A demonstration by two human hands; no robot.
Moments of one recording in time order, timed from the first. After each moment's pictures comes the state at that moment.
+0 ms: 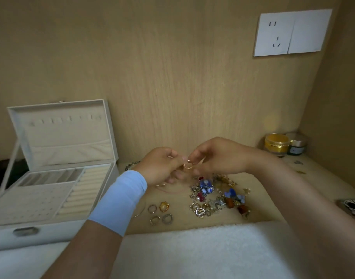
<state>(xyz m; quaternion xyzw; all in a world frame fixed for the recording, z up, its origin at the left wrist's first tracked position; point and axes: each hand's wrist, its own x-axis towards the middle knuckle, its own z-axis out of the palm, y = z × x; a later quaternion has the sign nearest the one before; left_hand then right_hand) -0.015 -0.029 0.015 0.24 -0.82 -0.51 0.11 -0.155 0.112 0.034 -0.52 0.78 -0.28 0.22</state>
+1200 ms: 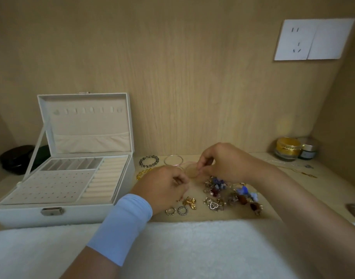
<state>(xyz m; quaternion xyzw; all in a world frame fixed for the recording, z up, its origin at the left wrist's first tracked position) 0.047 -0.025 -0.019 0.19 -0.94 -0.24 0.15 -0.118 0.100 0.023 -0.55 0.80 -0.21 0.09</state>
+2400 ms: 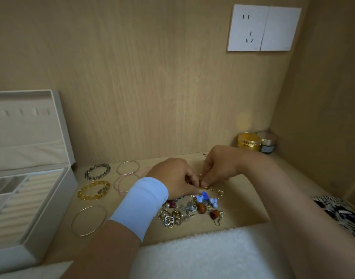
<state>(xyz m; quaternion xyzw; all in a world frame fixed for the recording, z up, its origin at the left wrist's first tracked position) -0.091 0.015 -0.021 0.07 -0.97 -0.21 0.03 -0.218 0.145 0.013 -0.42 0.88 -0.10 0.21</state>
